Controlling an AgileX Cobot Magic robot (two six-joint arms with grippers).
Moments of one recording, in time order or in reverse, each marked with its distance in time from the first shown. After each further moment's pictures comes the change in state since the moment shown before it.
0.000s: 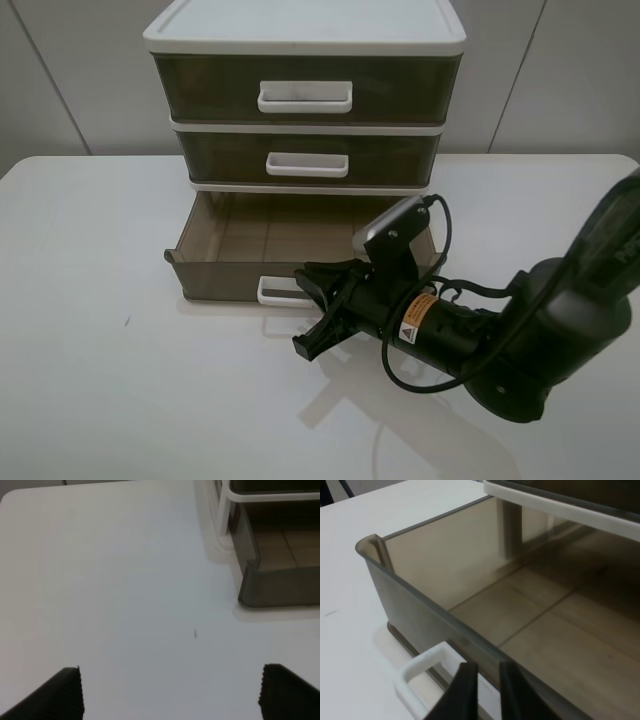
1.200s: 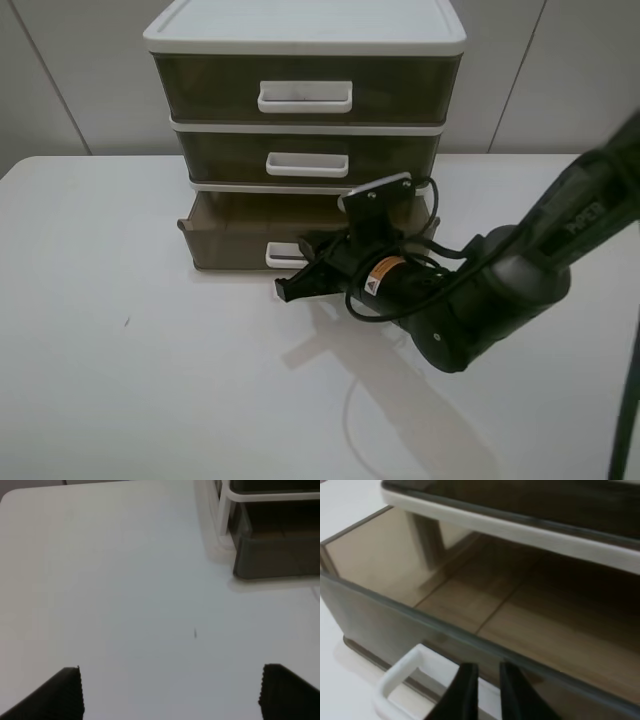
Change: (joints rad) left arm 0.000 0.000 0.000 0.000 0.000 0.000; right arm -0.001 0.029 -0.207 0.243 0.238 0.000
